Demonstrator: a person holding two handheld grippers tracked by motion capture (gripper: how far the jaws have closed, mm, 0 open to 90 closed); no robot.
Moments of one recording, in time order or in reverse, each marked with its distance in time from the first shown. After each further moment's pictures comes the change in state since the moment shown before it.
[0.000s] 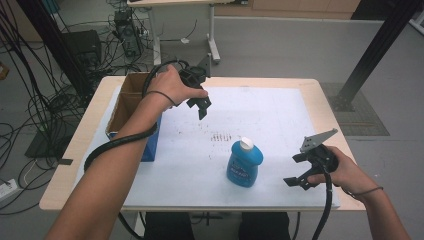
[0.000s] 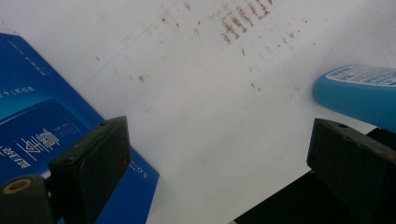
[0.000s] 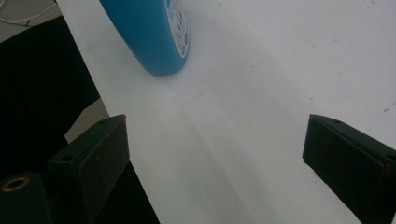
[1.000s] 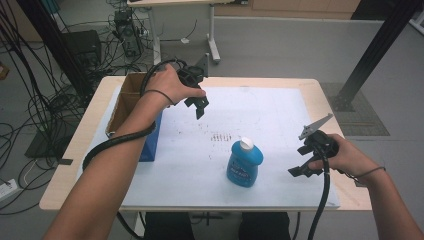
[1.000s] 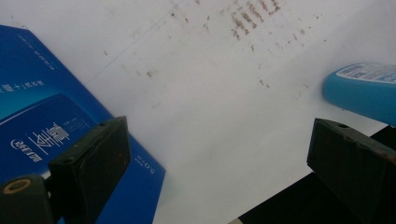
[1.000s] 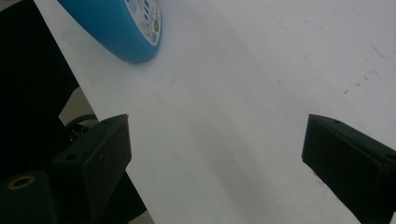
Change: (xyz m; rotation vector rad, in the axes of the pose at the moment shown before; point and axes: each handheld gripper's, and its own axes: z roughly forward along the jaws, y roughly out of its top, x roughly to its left) left arm 0.003 0.001 0.001 0.012 0.015 -0.009; right arm -0.020 0.045 -0.008 0.151 -0.017 0.035
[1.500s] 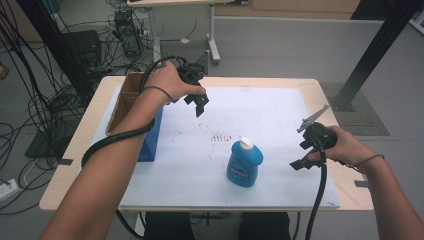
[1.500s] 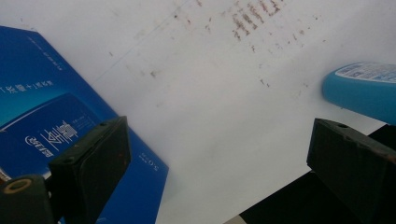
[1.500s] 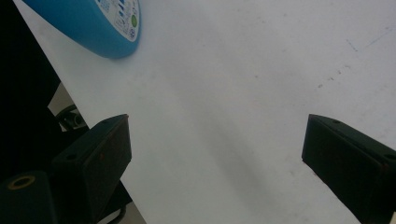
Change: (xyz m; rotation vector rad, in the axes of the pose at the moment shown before) left arm -0.002 0.001 -0.007 0.005 0.012 0.004; right arm -0.010 0.027 -0.004 0.087 -0.023 0.005
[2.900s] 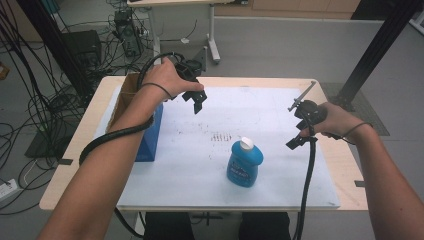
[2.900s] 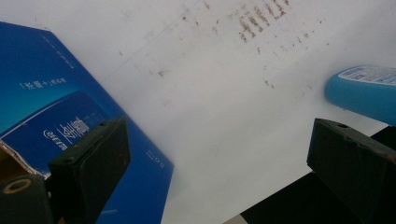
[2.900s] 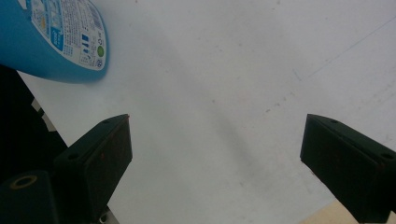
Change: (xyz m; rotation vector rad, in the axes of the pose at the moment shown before) left arm 0.004 -0.002 -0.009 -0.009 0.009 -0.014; right arm -0.025 0.068 -0.010 0.105 -0.036 -0.002
